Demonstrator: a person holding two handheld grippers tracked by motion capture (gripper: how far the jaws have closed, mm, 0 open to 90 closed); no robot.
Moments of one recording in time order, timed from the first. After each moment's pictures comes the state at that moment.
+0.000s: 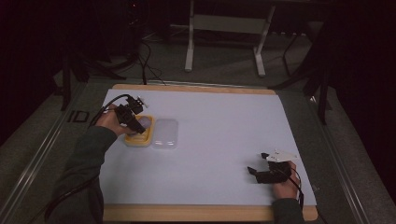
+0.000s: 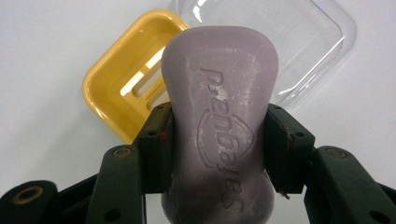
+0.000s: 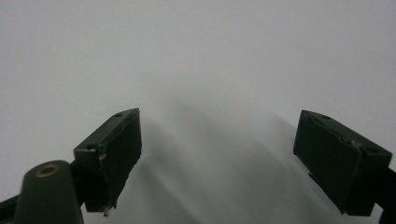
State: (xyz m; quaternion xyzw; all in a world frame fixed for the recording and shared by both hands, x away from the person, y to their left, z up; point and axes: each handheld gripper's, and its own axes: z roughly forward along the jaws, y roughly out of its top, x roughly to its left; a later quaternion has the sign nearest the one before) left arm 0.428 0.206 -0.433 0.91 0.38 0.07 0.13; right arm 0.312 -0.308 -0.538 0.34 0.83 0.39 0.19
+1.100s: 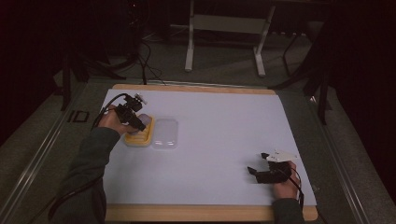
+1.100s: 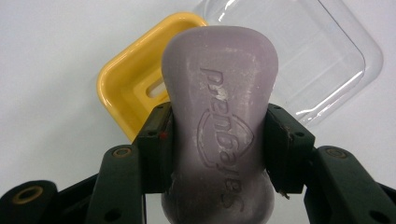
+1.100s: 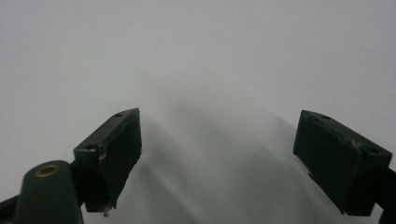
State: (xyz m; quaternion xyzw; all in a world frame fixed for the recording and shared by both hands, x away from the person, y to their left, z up) left arm 0.436 0.209 -0.439 0.88 0.44 0.08 0.14; right arm 0.312 -0.308 -0.538 0.34 0.83 0.39 0.19
